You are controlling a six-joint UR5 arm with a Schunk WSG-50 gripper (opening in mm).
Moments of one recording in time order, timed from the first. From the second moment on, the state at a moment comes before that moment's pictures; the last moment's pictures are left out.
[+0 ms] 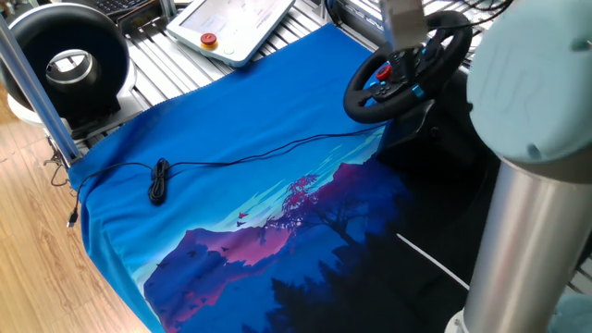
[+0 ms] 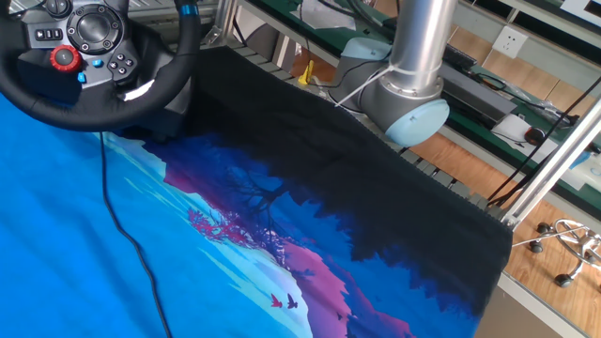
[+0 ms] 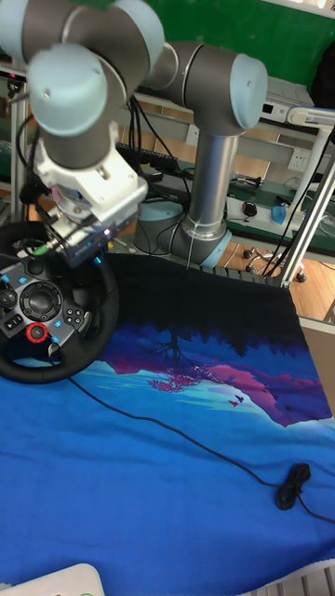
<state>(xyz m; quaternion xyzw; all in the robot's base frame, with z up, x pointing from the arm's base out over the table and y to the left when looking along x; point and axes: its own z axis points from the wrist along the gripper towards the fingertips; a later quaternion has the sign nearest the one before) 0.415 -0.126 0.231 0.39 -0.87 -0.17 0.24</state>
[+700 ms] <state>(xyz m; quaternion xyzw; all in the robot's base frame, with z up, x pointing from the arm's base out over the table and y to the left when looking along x) 0.410 -0.171 0.233 0.43 -0.85 -0.17 0.25</state>
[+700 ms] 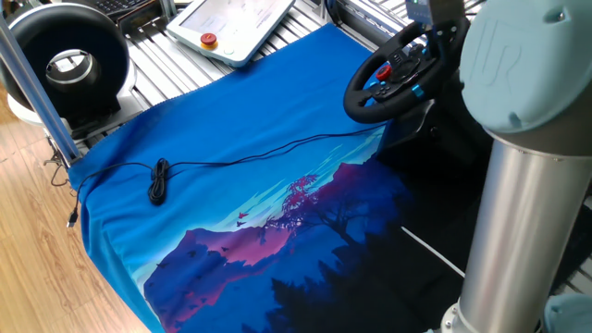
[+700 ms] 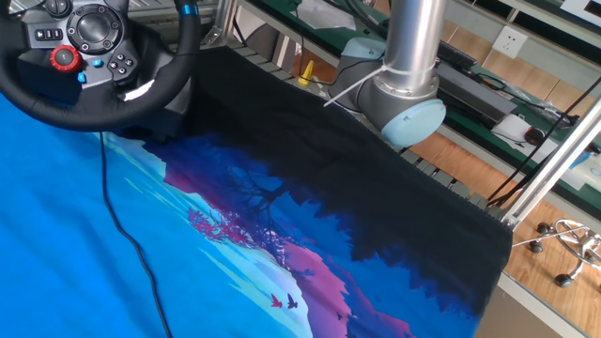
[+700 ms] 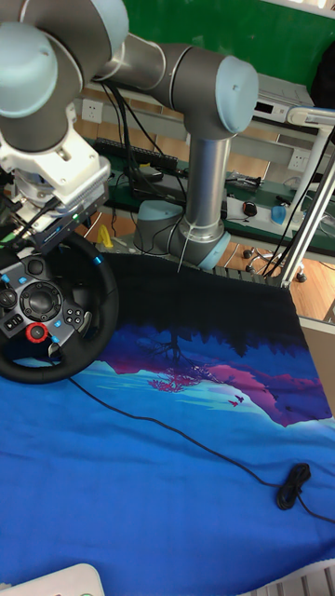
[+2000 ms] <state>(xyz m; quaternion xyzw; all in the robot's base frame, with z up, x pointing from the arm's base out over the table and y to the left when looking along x) 0.401 -0.217 0.224 0.44 -0.85 -0.16 0.25</state>
